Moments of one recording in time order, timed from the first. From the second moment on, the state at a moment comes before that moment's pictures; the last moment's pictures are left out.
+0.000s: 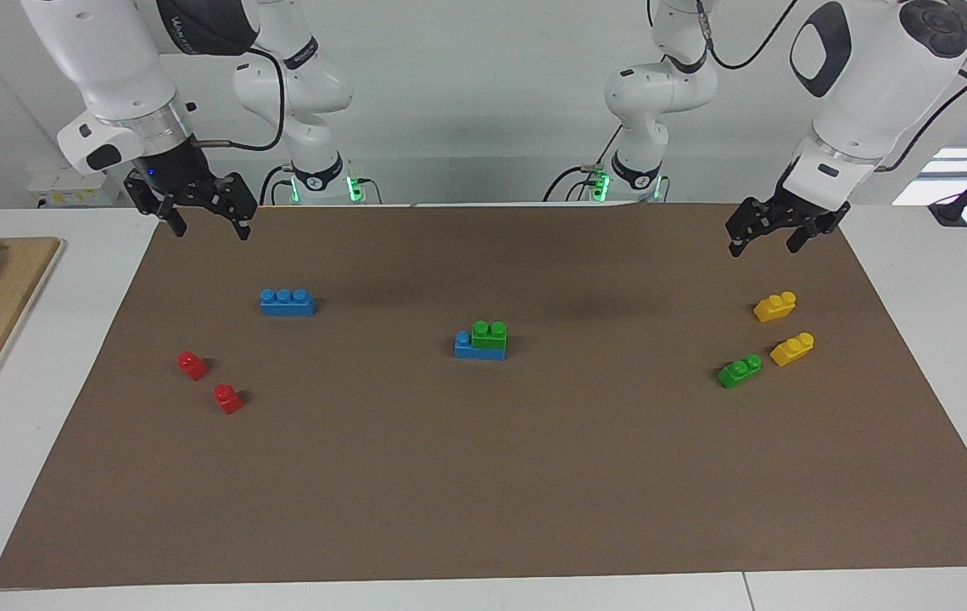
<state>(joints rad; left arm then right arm) 0.11 0.00 -0.19 -1.65 -0.02 1.63 -0.08 0.01 -0.07 0.00 -1.69 0.01 1.63 0.12</state>
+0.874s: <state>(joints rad) 0.11 0.00 -0.19 -1.68 -0.02 1.61 -0.10 0.01 -0.07 0.00 -1.69 0.01 1.63 0.12</state>
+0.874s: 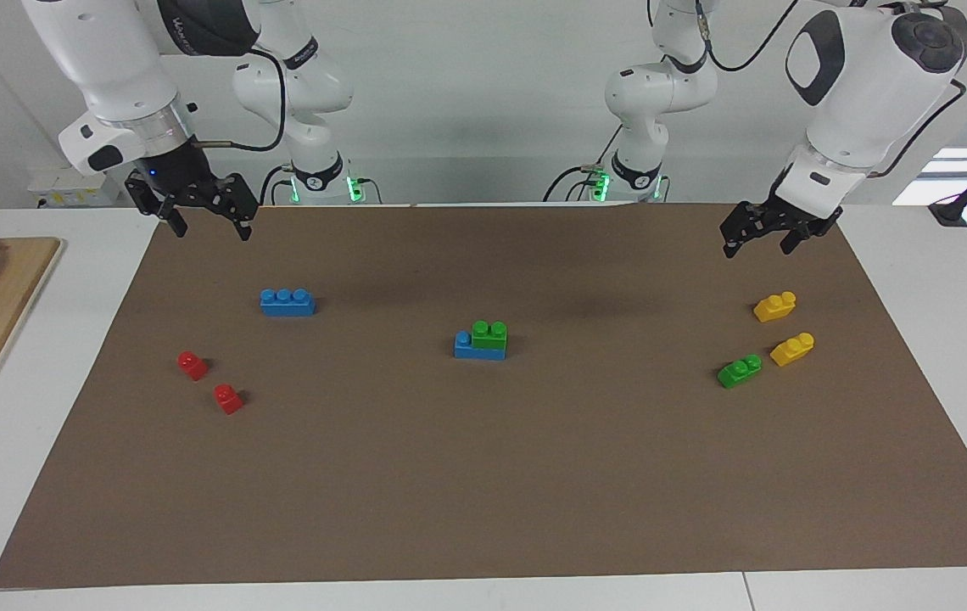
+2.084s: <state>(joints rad) -0.11 0.04 -0.21 -1.73 -0.11 1.76 -1.24 0.01 -0.07 0.00 -1.70 0.01 1.63 0.22</state>
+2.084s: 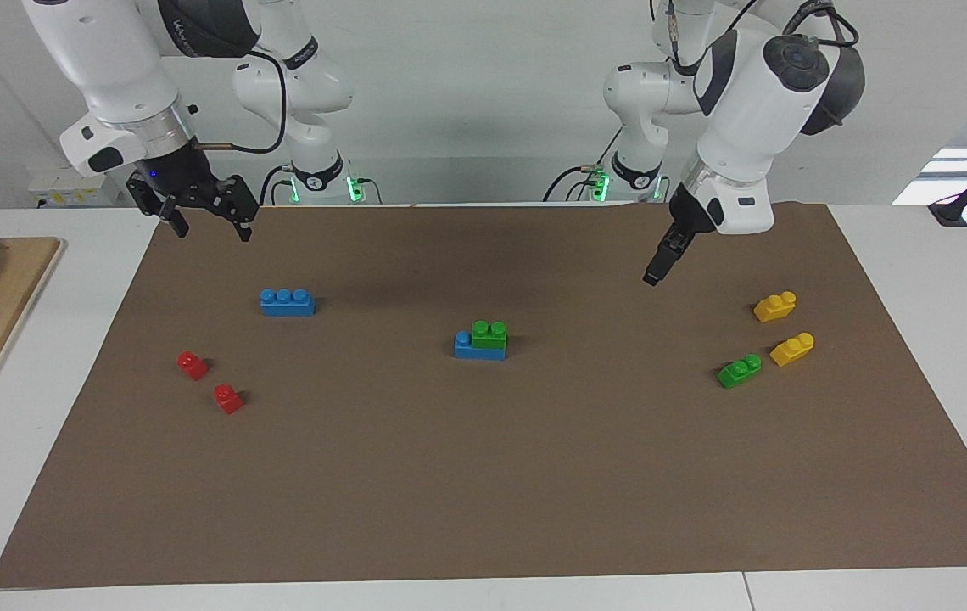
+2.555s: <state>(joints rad) -0.21 0.14 -0.21 -1.72 -0.11 1.84 -1.60 0.02 -0.07 0.01 -1.73 0.11 1.63 0.84</state>
